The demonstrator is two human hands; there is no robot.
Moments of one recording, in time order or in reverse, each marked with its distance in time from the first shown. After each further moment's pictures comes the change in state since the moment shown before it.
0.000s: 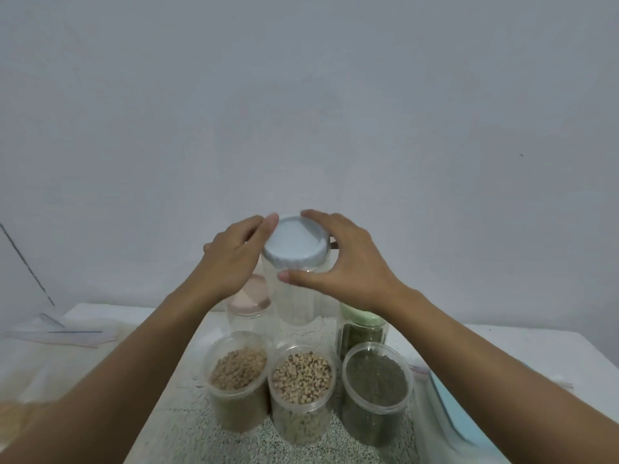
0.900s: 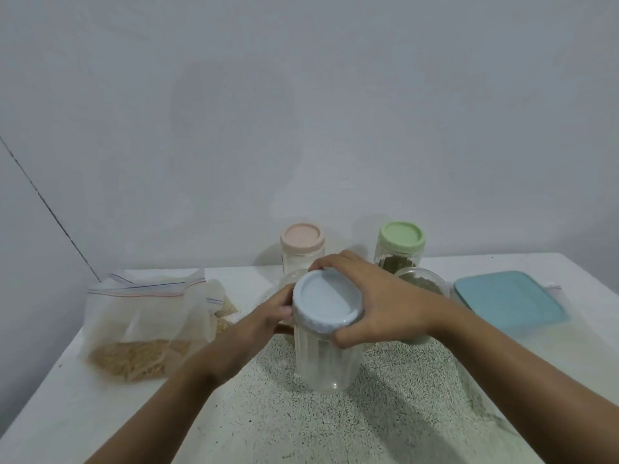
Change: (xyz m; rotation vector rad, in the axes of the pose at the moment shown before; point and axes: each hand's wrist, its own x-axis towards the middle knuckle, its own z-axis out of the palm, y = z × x) left_hand -0.151 -0.098 -0.045 -0.552 -0.679 -0.131; right_hand -0.101 -0.106 0.064 -0.052 -0.493 0.178
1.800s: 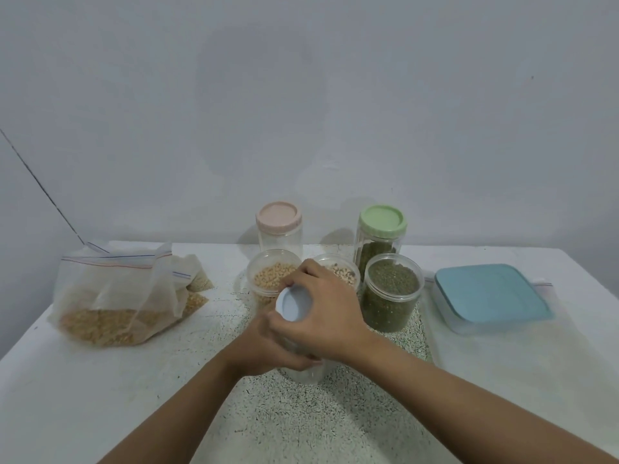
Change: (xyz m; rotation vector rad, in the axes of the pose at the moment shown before) left_hand 0.025 -0.056 0.070 0.203 0.135 0.122; right_hand 0.003 0.038 0.070 -0.075 0.443 -0.014
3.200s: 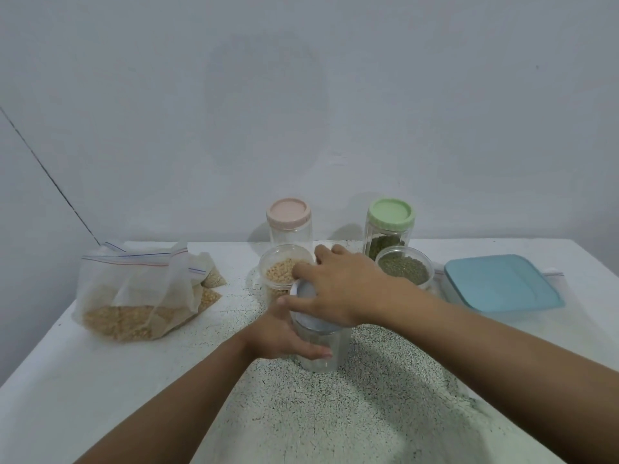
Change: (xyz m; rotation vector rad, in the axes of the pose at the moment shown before) left_hand 0.009 -0.019 -0.004 -0.146 -0.190 -0.058; right_hand 0.020 -0.033 -0.051 -0.547 -0.600 -0.011
